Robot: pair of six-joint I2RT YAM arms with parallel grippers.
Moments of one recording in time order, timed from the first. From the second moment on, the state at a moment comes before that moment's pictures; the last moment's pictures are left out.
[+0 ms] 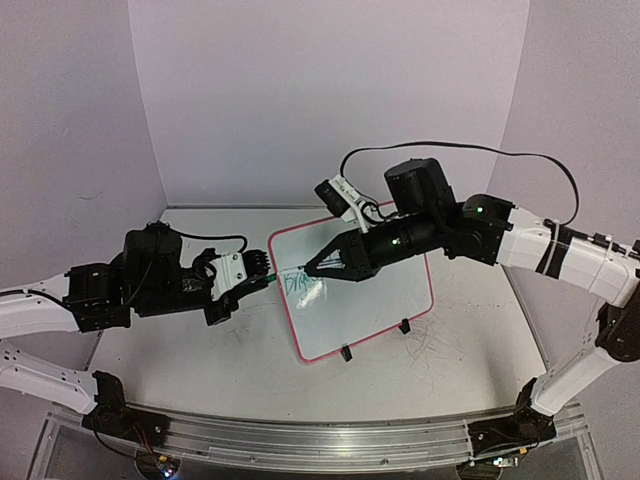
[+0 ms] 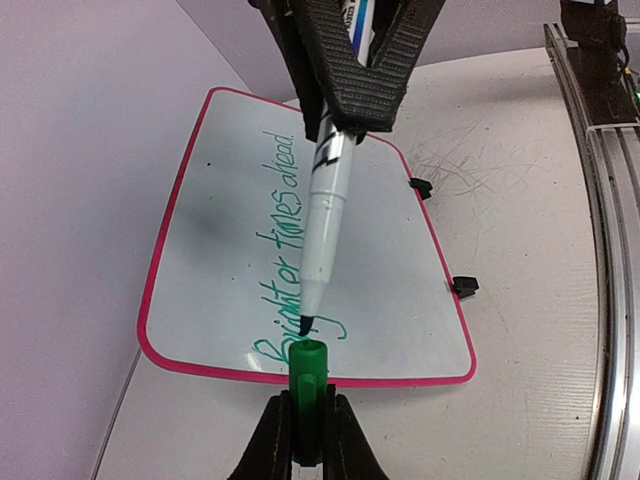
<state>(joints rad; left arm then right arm) -1.11 0.98 0.82 -0.20 -0.11 0.53 0.97 1.51 1.42 -0.43 -0.52 0.36</state>
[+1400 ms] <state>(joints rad) -1.13 0.98 0.82 -0.20 -0.13 0.53 0.97 1.53 1.41 -0.45 -0.46 0.36</state>
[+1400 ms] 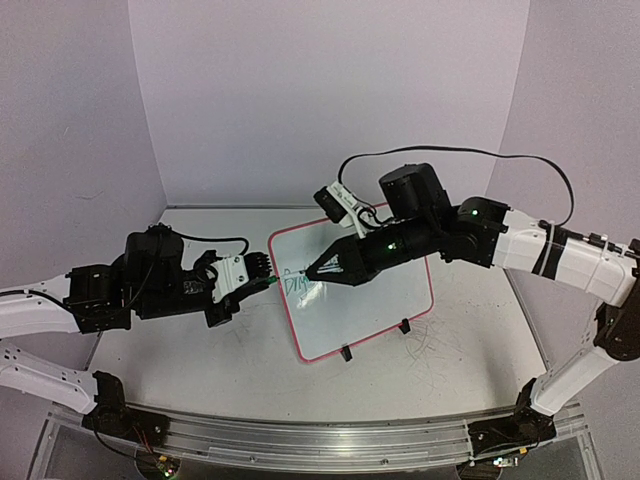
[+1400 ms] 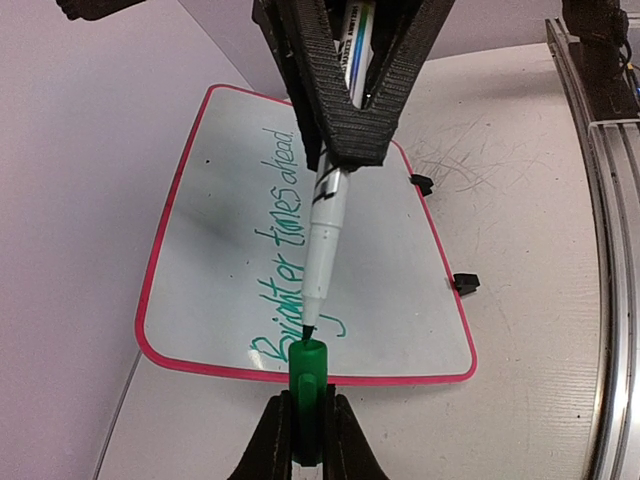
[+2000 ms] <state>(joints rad) -1.13 0.99 0.82 -0.20 -0.14 0.53 0.98 1.51 1.41 -0.45 -0.47 0.35</state>
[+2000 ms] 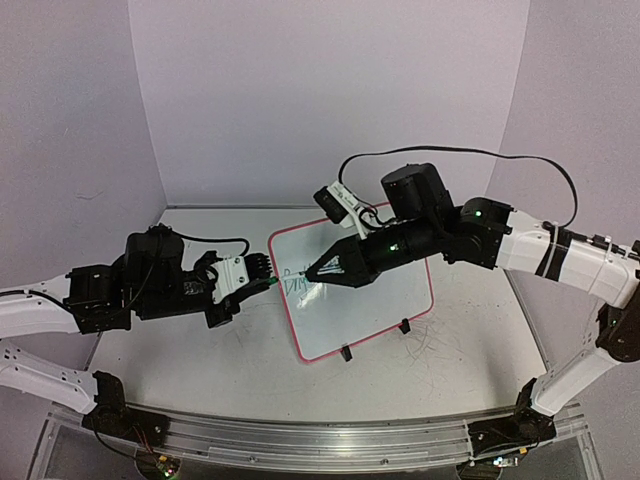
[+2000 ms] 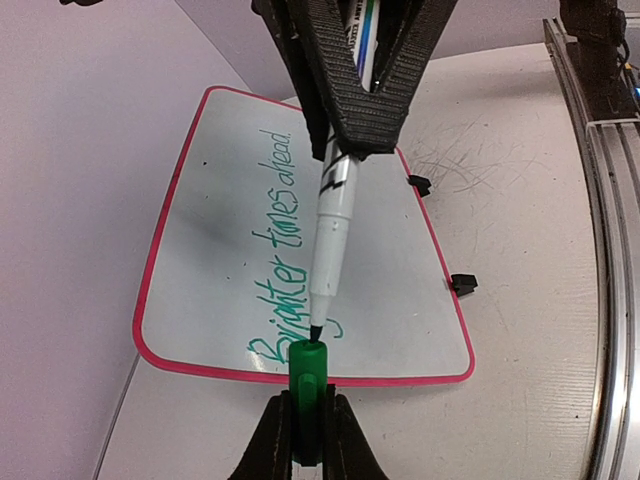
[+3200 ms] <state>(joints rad) -1.30 1.12 0.94 -0.40 -0.32 0.53 1.00 1.64 1.43 -0.47 -0.56 0.34</state>
